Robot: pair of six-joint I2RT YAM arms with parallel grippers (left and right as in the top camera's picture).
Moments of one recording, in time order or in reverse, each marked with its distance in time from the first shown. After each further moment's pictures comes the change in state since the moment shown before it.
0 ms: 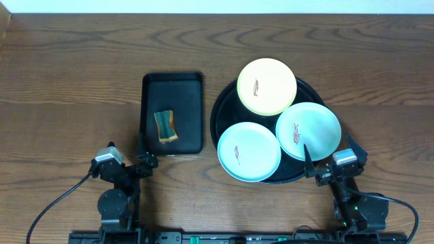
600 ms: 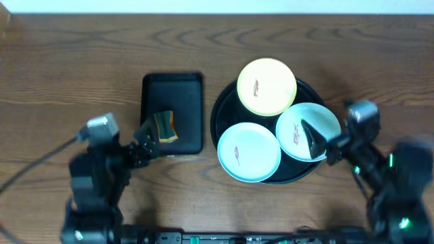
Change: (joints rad) left arm 0.000 0.527 0.658 -0.467 0.226 -0.032; right arm 0.000 0.635 0.726 -0.315 -0.245 0.120
